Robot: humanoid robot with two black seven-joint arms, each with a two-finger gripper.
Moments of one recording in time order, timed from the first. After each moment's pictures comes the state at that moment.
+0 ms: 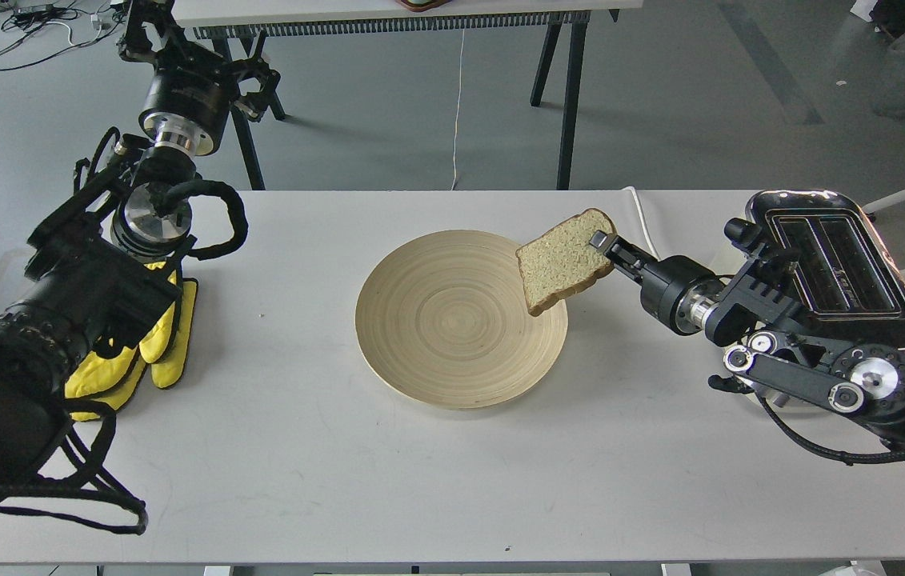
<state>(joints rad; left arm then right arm) -1.00 0.15 -0.71 -0.38 -0.33 -0.45 -0.33 0.88 -0.59 0.12 1.20 -0.89 -0.26 0.08</state>
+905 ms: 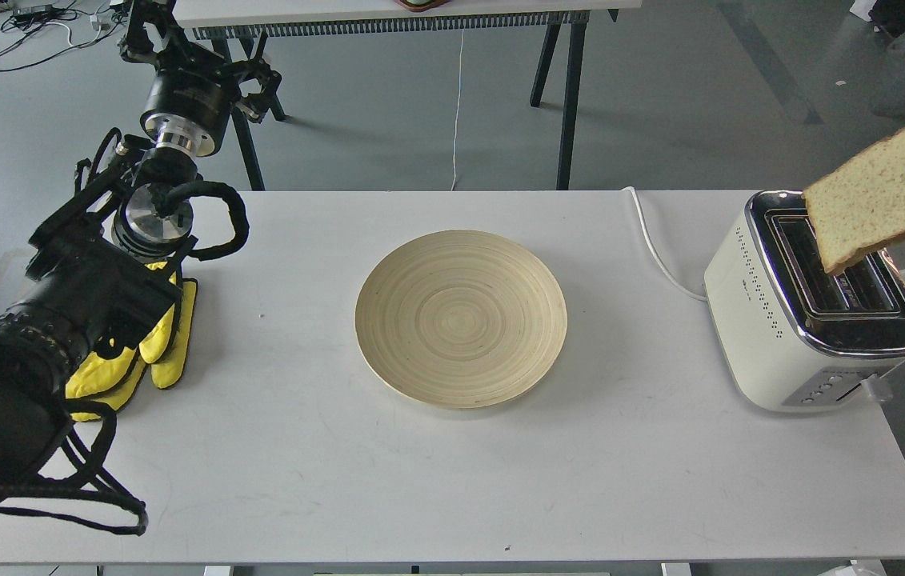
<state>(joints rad) -1.00 0.15 -0.70 -0.38 -0.33 -0.45 -0.34 0.96 -1.31 0.02 1.49 -1.16 -0.26 0.08</state>
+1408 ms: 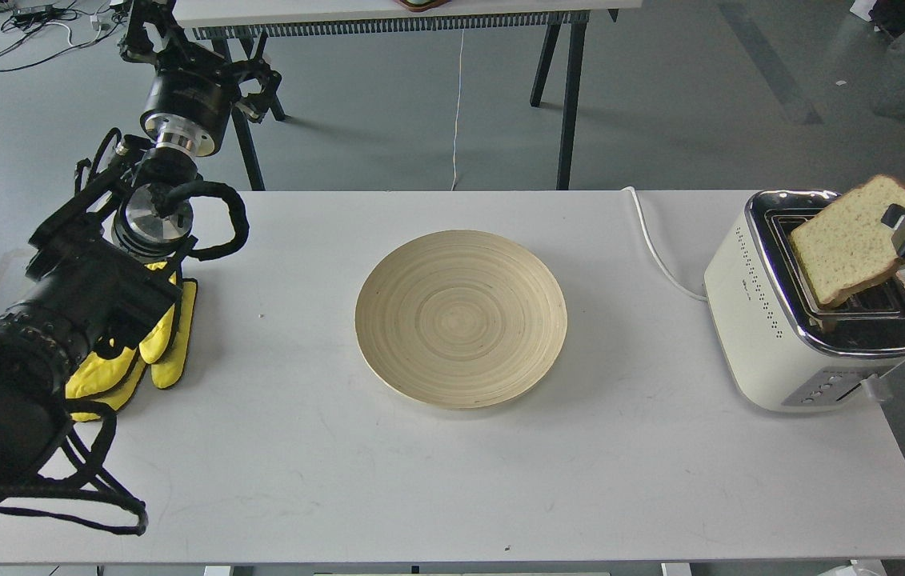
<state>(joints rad) -1.00 0.15 -0.70 -0.38 -0.33 -0.45 -0.34 0.93 -1.28 -0.02 1.49 -1.16 -0.26 0.08</state>
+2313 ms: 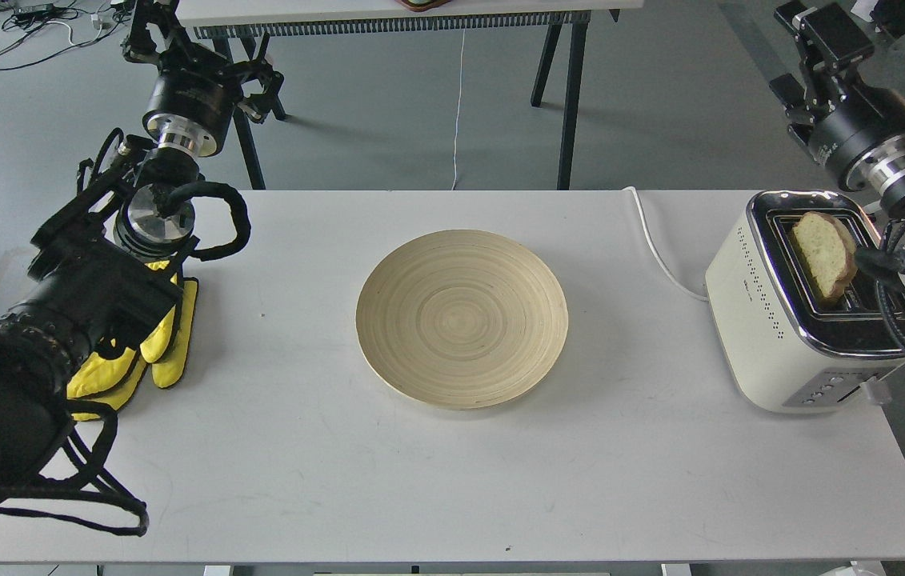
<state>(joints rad) -1.00 0.14 -0.70 -0.38 -0.33 -0.45 -0.34 0.92 -0.76 0.44 1.22 -0.47 -0.27 0.30</state>
